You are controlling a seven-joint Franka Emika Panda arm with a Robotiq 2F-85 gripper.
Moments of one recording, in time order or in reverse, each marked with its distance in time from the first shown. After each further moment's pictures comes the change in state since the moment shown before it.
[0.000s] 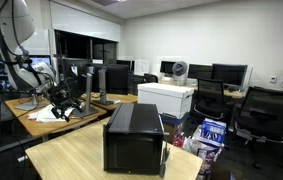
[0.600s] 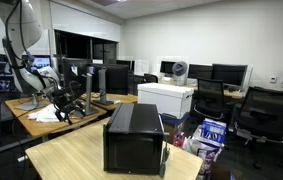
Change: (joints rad) arm -0.016 0.068 -0.016 0.048 -0.002 -0.019 0.000
